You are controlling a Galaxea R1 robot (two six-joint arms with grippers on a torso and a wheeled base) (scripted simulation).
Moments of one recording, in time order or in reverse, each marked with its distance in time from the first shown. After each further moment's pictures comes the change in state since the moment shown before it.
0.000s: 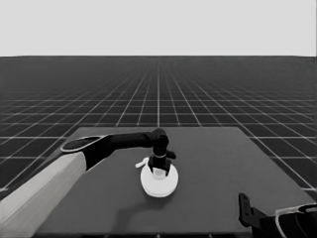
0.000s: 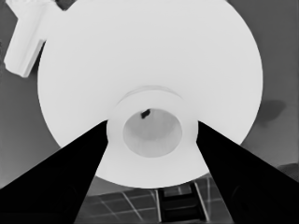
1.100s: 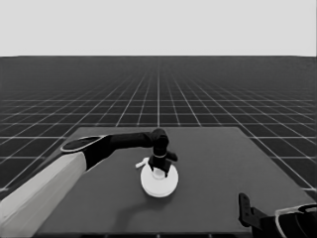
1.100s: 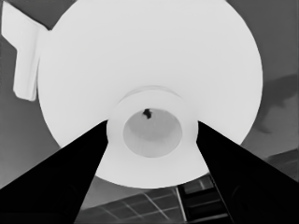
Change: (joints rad) left arm 0.000 0.000 0.000 0.000 0.000 0.192; right arm 0.000 0.000 0.000 0.000 0.000 0.000
